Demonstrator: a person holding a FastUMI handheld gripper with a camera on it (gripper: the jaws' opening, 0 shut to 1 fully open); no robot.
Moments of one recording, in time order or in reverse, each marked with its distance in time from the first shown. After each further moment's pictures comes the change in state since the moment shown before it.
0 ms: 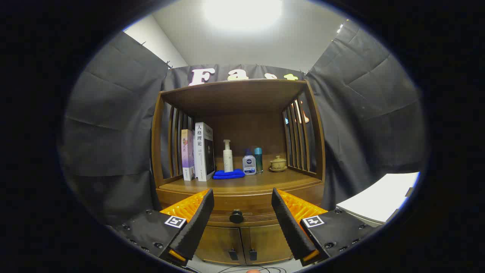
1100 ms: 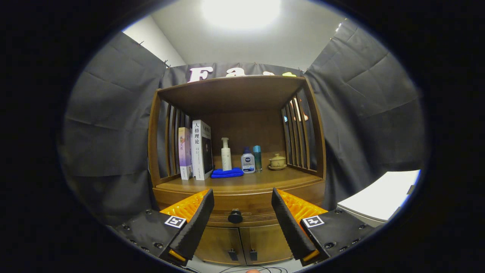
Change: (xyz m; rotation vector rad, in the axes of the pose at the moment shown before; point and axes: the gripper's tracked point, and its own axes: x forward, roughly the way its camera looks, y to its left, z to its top) arm 0.019 -0.002 -0.008 0.001 0.010 -0.010
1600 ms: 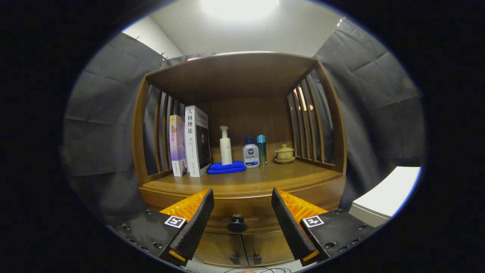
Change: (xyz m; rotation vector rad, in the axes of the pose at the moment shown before) arm 0.083 0.013 -0.040 0.015 0.100 0.025
